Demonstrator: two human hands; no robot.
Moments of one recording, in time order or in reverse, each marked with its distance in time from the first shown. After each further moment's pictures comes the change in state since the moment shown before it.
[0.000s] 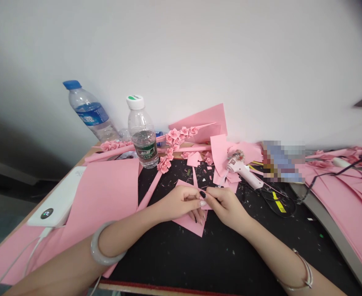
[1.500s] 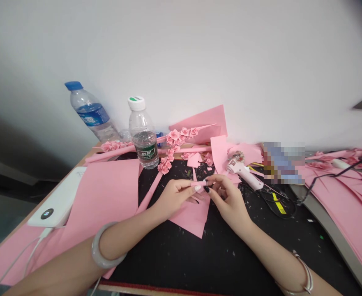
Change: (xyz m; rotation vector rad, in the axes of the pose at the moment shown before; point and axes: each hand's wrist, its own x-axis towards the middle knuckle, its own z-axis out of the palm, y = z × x) left_hand 0.003 0.000 -0.003 -0.004 0.311 0.187; right_hand -0.001 0.003 0.006 0.190 0.360 0.092
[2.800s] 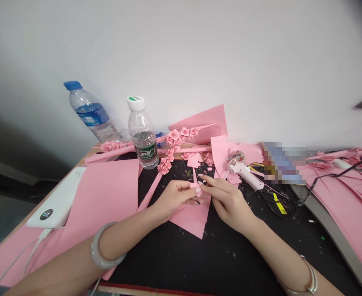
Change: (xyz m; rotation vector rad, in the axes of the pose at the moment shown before) left_hand 0.000 -0.002 0.001 -0.205 0.015 -0.145; right_hand 0.004 0.002 -0.015 -0.363 -0.230 -0.427
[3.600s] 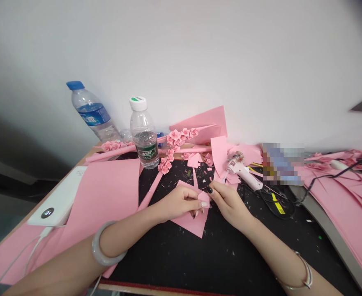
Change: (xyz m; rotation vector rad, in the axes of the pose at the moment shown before) left_hand -0.001 0.004 0.000 0.320 -0.257 -0.012; right_hand 0.004 -0.005 0.001 0.319 -0.084 0.328
